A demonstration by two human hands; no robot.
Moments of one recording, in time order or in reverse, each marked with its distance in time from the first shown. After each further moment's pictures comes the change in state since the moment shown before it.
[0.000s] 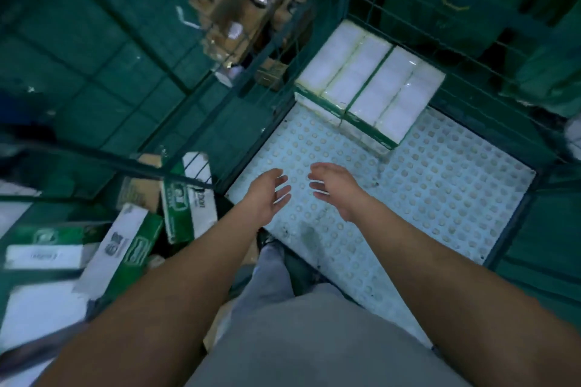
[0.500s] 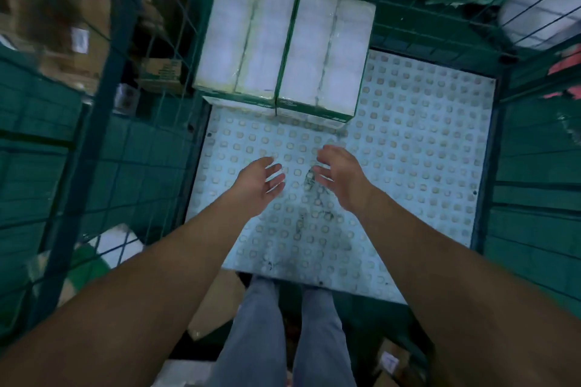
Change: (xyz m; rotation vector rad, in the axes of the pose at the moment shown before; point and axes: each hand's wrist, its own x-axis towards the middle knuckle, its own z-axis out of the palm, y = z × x) left_hand 0.238 0.031 0.132 0.280 -0.147 -0.190; right_hand 0.208 0.014 -0.114 0.534 0.361 0.057
